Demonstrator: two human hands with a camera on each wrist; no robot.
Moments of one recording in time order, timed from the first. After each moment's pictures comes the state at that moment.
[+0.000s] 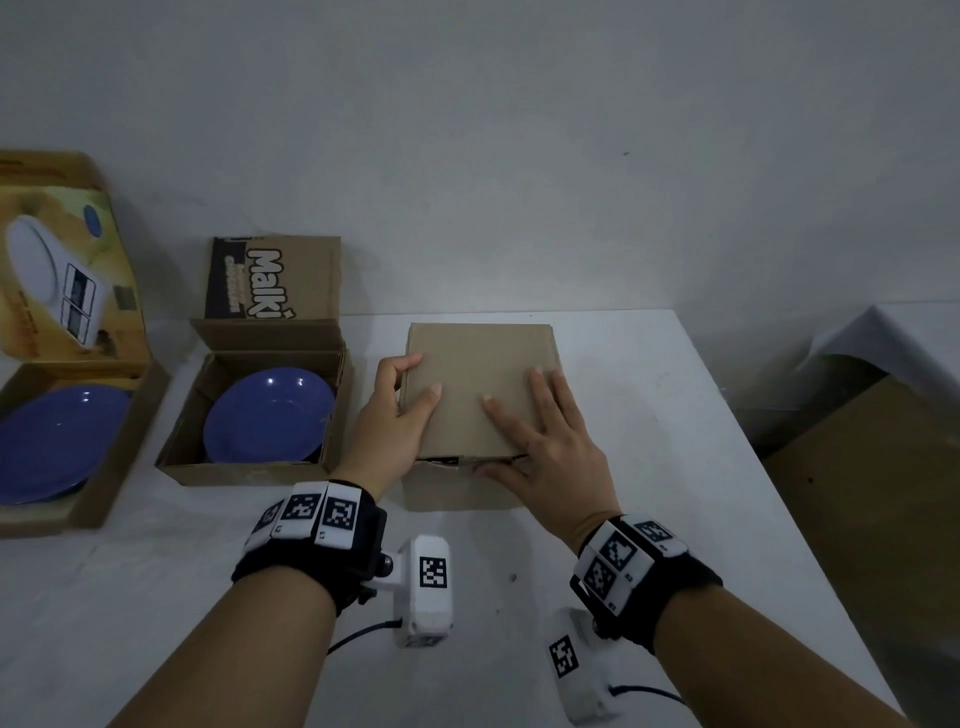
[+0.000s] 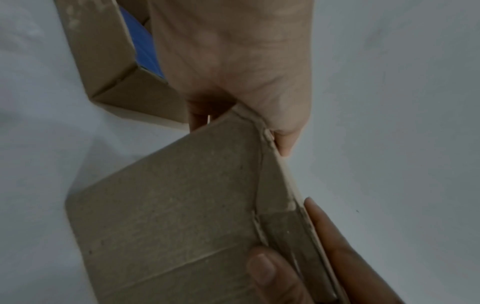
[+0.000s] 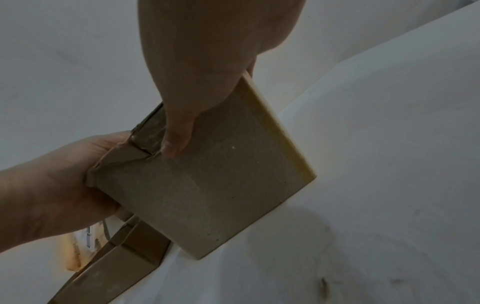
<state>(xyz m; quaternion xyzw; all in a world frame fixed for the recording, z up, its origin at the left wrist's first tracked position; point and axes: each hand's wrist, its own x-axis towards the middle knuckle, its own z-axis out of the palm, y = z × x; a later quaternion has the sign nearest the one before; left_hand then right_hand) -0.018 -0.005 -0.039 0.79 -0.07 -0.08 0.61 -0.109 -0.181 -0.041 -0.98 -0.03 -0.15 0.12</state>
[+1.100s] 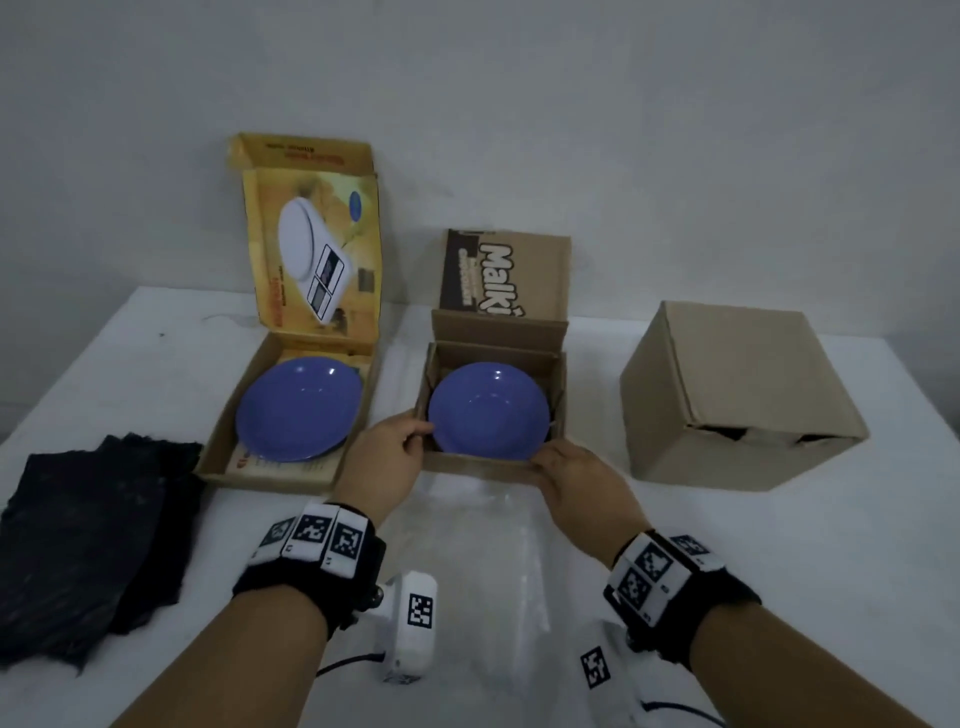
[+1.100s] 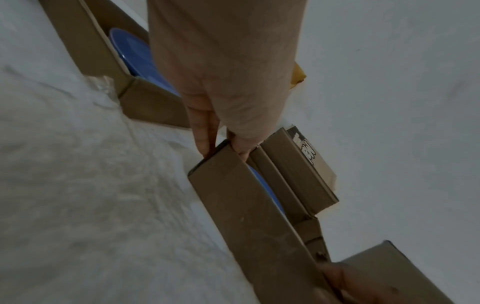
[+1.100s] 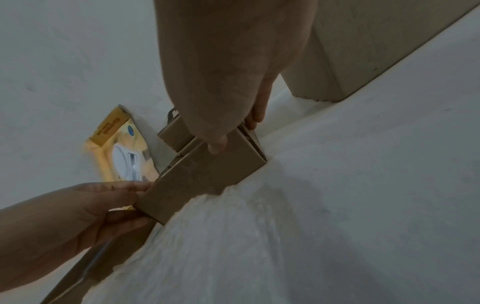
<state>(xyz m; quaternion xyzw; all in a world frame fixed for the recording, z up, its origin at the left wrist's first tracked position) 0.018 0.240 -0.070 0.93 -0.04 -0.05 0.37 -0.037 0.013 -0.072 -0.98 -0.08 0.05 0.19</state>
